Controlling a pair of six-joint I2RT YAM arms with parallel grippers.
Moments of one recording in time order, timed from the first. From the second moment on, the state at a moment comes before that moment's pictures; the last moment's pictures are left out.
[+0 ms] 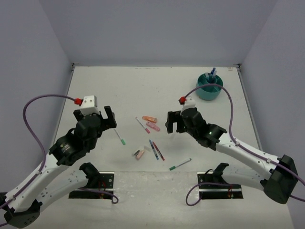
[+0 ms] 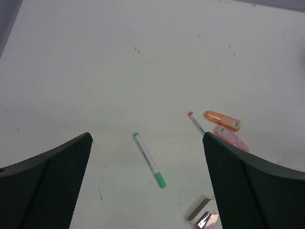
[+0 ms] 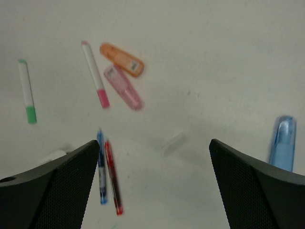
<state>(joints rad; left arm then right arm) -0.75 0.67 0.88 -0.68 -0.71 -0.48 0.80 1.08 0.79 -0.30 0.29 0.47</state>
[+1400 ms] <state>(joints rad) -0.75 0.74 0.78 -0.63 -0.51 -0.41 1.08 1.70 1.03 -0.54 0.17 0.58</state>
